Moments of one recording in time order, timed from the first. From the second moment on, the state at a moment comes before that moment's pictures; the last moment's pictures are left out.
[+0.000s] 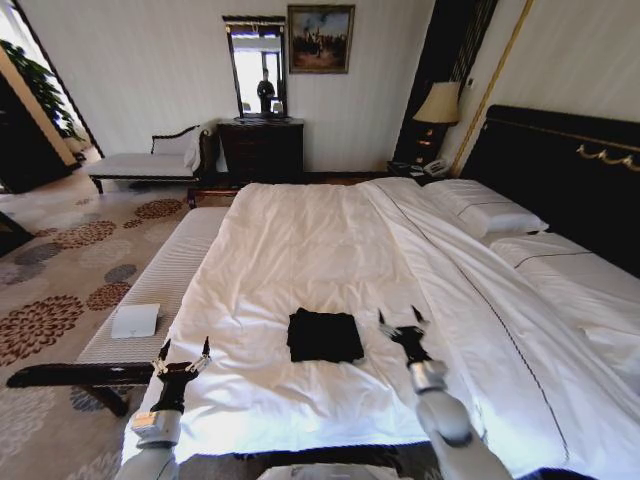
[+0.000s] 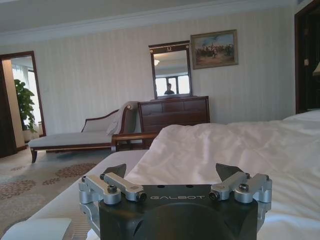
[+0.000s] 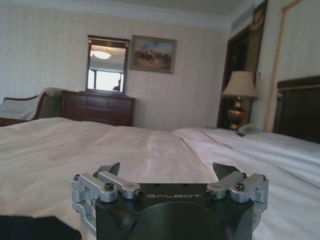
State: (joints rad) left arm 1.79 -1.14 -0.60 -1.99 -0.30 -0.30 -0.26; right arm -1.60 1.26 0.63 1.95 0.22 0.15 0.07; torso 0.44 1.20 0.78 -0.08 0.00
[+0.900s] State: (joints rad) left arm 1.79 -1.14 -0.60 -1.99 -0.30 -0.30 -0.26; right arm -1.81 1.30 0.72 2.05 0.24 0.22 0.07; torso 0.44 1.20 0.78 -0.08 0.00
